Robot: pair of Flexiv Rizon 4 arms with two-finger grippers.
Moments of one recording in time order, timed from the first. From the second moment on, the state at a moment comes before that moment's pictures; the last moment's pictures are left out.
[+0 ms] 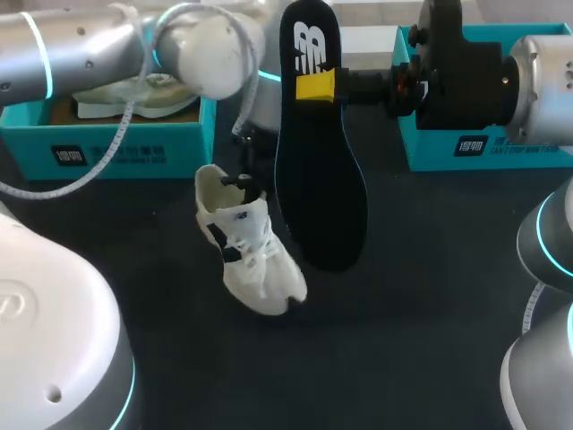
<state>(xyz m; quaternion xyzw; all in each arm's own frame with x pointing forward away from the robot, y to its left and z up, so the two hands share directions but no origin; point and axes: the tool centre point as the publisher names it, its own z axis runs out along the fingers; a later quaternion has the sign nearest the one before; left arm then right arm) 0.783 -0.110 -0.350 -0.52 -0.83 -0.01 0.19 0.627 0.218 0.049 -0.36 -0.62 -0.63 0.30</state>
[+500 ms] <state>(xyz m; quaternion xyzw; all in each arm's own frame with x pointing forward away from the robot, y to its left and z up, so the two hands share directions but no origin) 0.751 -0.150 -0.360 -0.63 -0.76 -0.06 0.16 0.627 0.218 0.049 -0.36 -0.62 -0.63 0.30</state>
